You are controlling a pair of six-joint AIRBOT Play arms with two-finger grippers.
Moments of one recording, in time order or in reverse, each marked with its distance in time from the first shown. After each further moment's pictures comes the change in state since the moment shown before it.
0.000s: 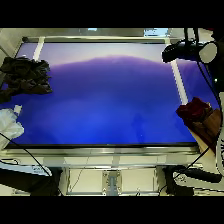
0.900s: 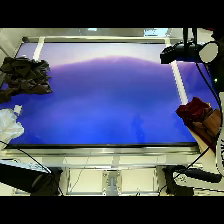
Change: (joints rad) left arm 0.219 -0.179 -0.007 -0.211 0.060 0.146; right arm 0.000 0.000 0.000 0.074 0.059 0.003
